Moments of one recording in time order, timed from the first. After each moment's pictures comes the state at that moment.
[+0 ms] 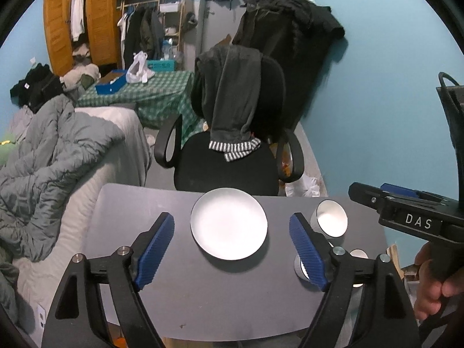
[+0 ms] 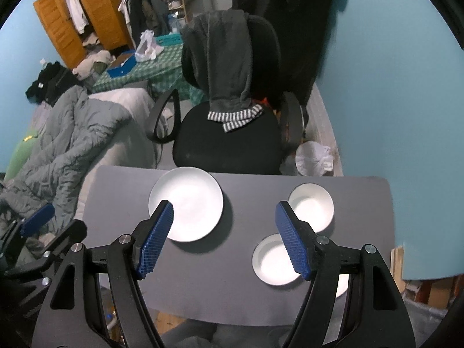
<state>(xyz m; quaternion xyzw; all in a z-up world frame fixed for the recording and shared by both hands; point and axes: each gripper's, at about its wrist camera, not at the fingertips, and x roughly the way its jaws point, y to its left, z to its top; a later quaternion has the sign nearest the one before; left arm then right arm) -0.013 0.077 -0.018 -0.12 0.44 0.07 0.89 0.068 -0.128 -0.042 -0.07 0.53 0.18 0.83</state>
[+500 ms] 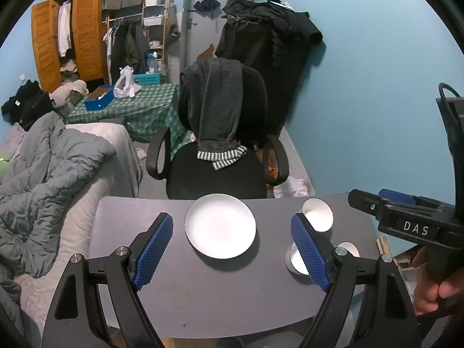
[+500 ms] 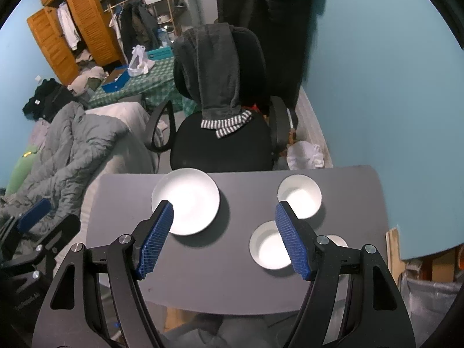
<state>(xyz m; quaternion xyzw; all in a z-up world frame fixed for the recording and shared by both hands) -0.039 0.067 0.007 -0.10 0.42 0.03 0.90 0.034 -0.147 -0.018 -0.04 0.51 0.15 0.85</state>
